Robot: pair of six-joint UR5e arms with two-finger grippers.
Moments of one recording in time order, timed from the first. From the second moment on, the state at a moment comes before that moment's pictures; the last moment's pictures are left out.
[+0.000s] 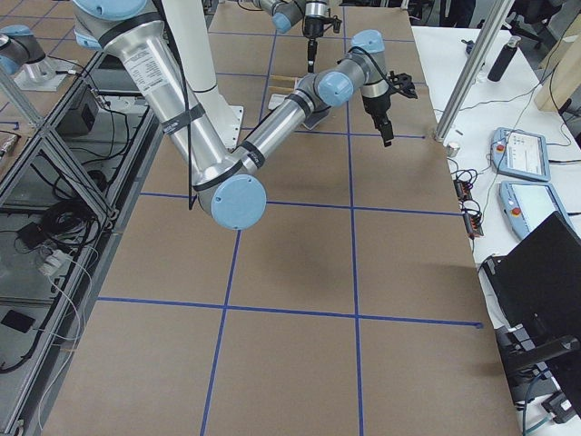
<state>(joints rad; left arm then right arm) -0.73 -2.13 -1.84 -2.10 -2.32 -1.31 1.11 -1.02 1.76 -1.63 2.03 0.55</state>
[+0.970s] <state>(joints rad) -0.89 -1.90 -1.83 -2.06 -2.44 -0.64 1.35 -1.04 1.50 -1.63 2.17 0.07</state>
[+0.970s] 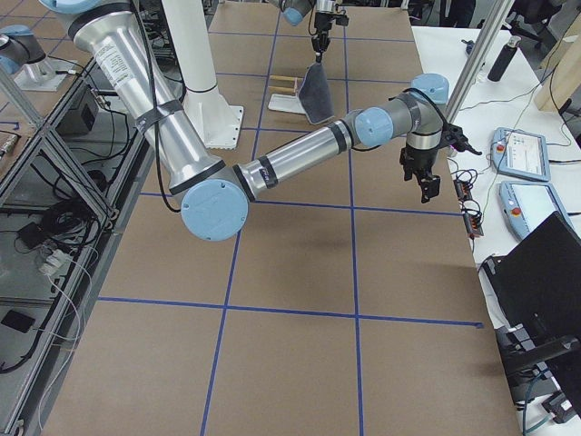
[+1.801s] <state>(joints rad) -0.92 -1.83 -1.80 -2.06 -2.44 -0.54 1.46 -1.08 1.40 -1.63 2.28 -0.05</state>
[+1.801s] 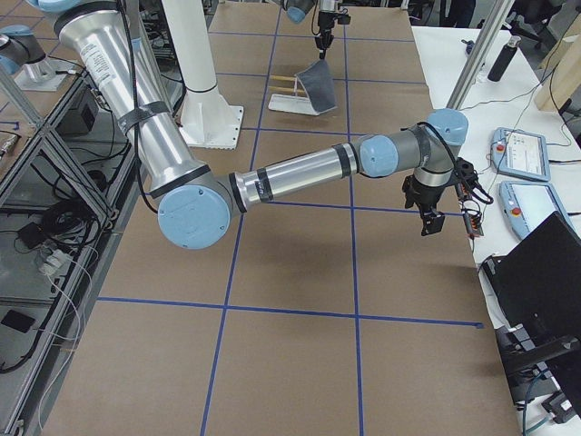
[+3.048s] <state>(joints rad) -1.28 -1.85 -1.64 -1.74 -2.40 -0.07 1.53 -1.32 1.41 -1.62 2.25 -0.06</state>
